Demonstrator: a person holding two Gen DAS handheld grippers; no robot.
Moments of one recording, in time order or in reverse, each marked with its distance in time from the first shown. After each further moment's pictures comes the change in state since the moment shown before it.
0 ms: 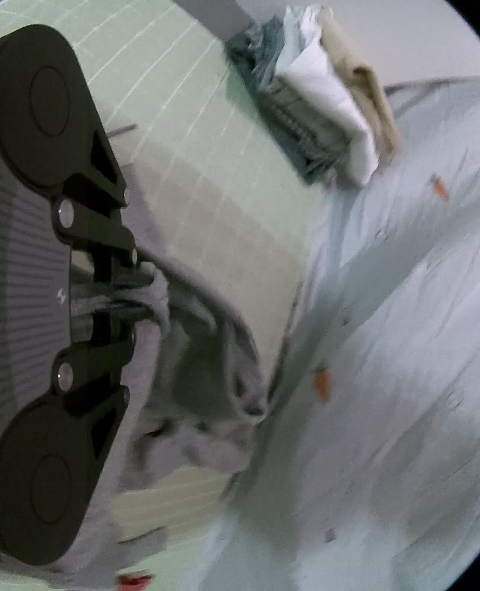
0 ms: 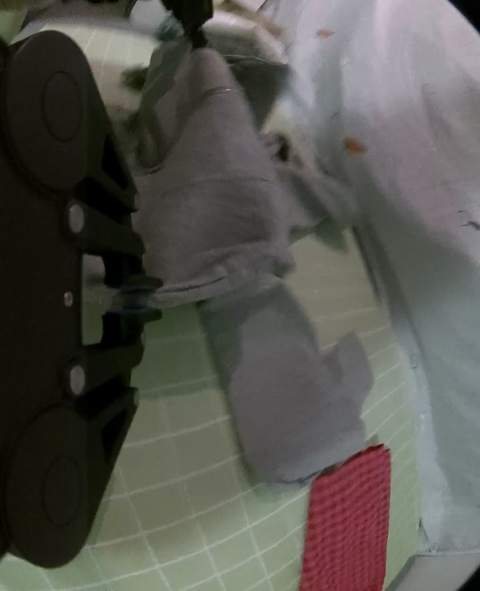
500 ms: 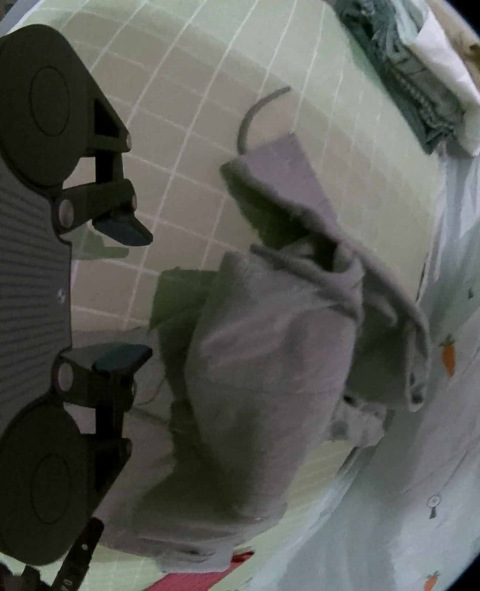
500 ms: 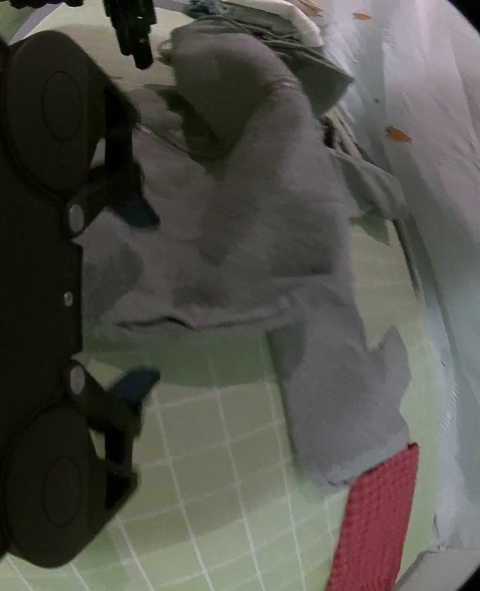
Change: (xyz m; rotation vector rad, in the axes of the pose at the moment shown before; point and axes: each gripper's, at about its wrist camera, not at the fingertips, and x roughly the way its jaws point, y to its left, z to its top) left arm 0.008 0.016 -0.085 0.006 0.305 -0.142; right arm 0.019 0.011 -0.037 -0.036 0.056 -0.075
